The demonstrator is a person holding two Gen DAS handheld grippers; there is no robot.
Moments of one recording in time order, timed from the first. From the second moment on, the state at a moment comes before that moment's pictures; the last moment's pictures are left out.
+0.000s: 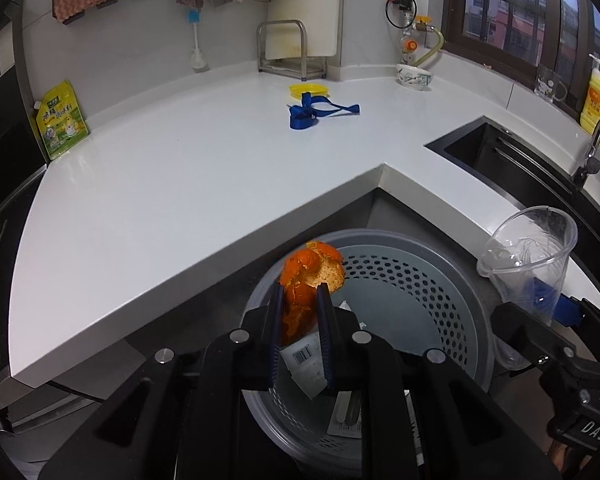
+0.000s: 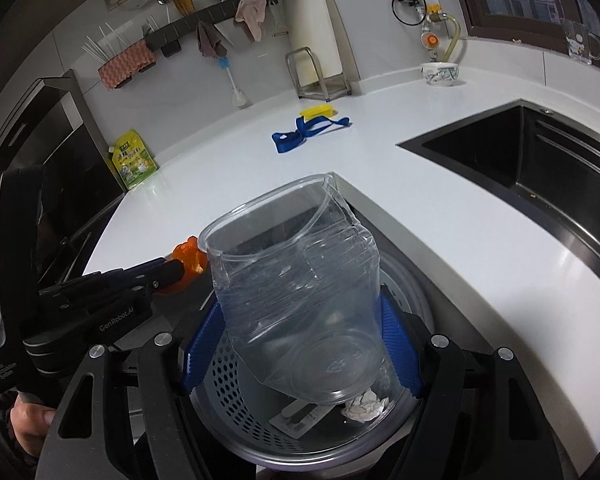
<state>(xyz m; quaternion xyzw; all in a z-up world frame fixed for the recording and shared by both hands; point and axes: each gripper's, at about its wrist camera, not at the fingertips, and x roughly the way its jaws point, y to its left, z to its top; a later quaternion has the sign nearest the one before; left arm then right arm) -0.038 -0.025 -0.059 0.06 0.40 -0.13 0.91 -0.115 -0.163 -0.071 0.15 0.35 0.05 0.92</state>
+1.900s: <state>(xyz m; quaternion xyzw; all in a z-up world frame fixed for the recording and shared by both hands) -0.032 -0.017 -0.072 0.05 0.41 -0.11 0.90 -0.104 -0.180 -0.102 0.19 0.39 0.04 0.90</state>
